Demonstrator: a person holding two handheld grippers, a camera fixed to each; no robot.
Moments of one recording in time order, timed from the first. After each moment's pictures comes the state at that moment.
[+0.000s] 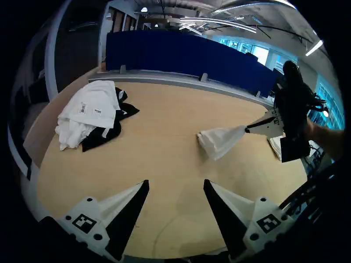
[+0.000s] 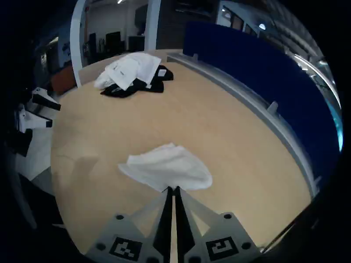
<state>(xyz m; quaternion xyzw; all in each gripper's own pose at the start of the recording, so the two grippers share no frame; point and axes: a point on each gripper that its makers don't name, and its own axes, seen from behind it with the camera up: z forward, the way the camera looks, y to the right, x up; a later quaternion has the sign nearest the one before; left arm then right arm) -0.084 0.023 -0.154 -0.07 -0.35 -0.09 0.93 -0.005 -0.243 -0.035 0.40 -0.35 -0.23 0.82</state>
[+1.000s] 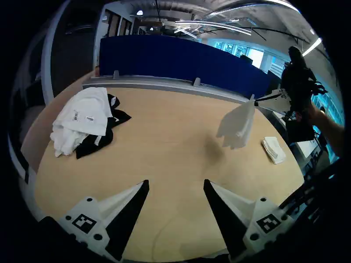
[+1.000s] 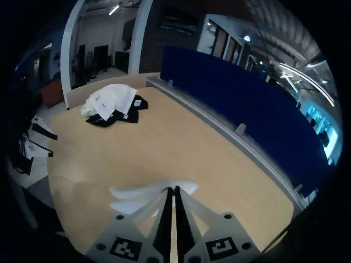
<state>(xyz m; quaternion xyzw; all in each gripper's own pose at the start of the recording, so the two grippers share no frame) -0.069 0.042 -0.144 -0.08 -0.34 -0.09 0.93 0.095 -0.191 0.010 0.35 -0.30 -0.22 0.86</state>
